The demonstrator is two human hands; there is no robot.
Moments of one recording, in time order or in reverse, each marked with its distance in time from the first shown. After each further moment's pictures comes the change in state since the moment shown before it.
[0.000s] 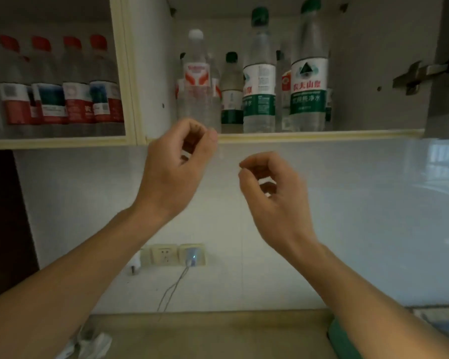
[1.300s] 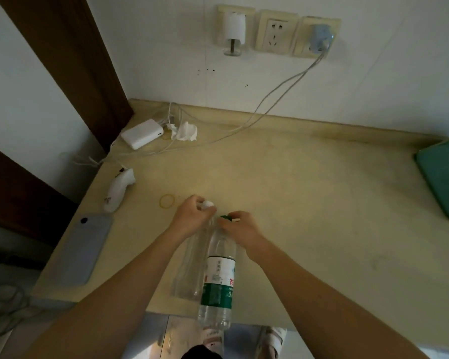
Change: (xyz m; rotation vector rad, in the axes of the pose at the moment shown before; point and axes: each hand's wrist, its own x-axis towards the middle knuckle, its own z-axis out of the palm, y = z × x) left_hand -0.522 -0.264 -0.180 0.182 -0.580 -1.492; right_hand -0.463 0.098 0.312 -0.092 -0.680 1.640
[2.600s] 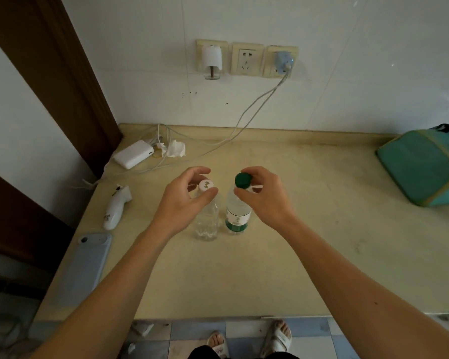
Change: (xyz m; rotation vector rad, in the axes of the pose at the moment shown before) left_hand -0.059 0.062 -0.068 -0.166 -0.015 0.557; right_hand -0.082 -0.060 -0.064 -0.189 0.314 -0.623
